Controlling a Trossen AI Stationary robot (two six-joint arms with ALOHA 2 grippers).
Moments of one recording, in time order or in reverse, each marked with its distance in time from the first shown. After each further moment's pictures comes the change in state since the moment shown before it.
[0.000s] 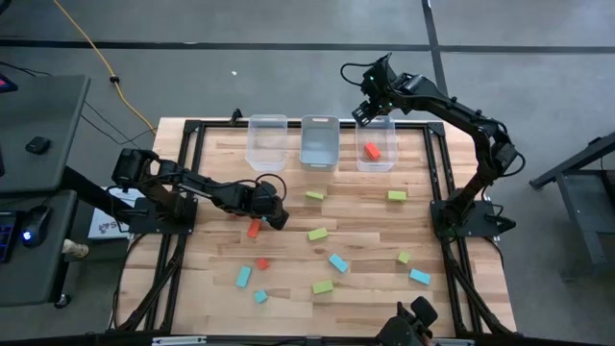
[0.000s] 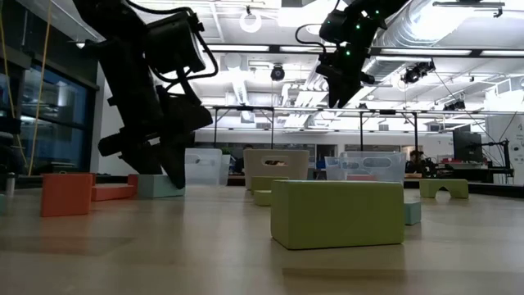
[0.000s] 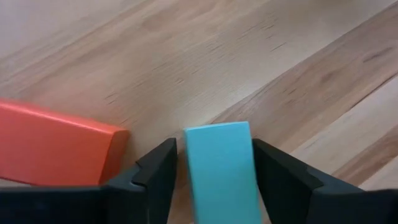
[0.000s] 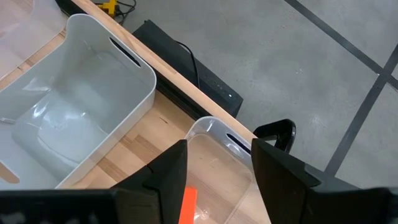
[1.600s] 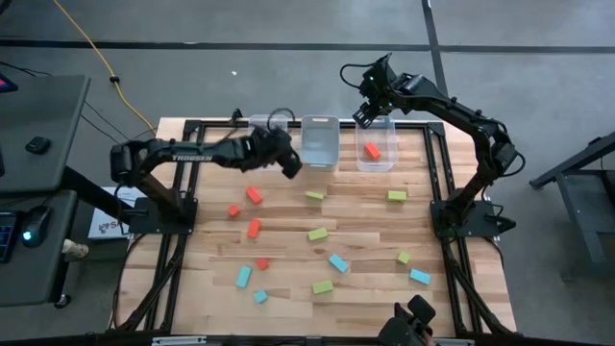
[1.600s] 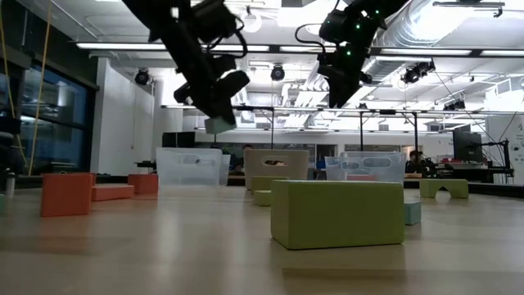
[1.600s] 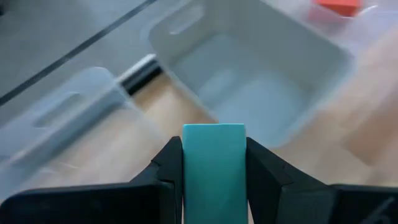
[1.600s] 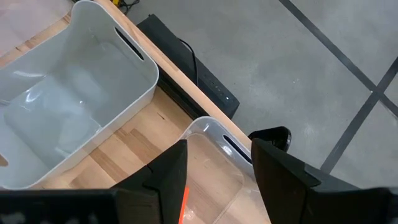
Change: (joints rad) left arm 0.393 -0.049 0.302 0.030 -0.134 0.739; right arm 0.002 0.000 0.000 0.001 -0.003 -0.098
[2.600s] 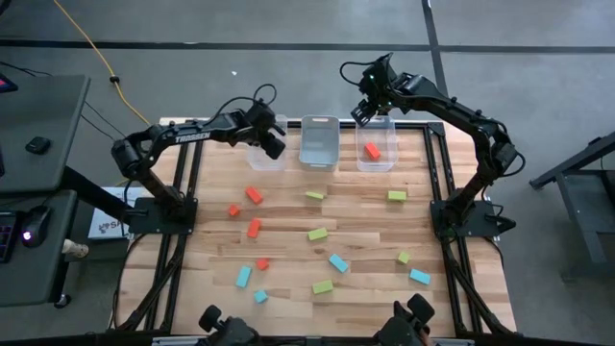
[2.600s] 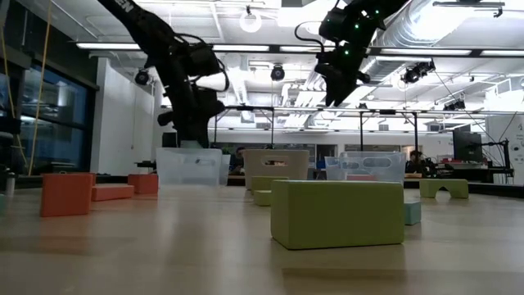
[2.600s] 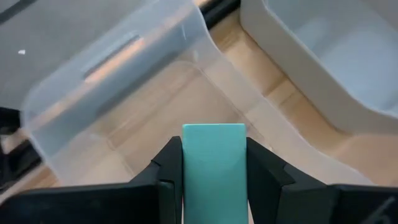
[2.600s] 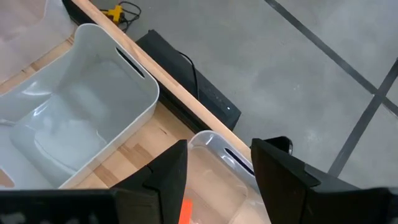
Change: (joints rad) left arm 0.318 0.062 0.000 -0.115 0.282 0.132; right arm 0.000 0.000 0.000 0.046 0.000 0.033
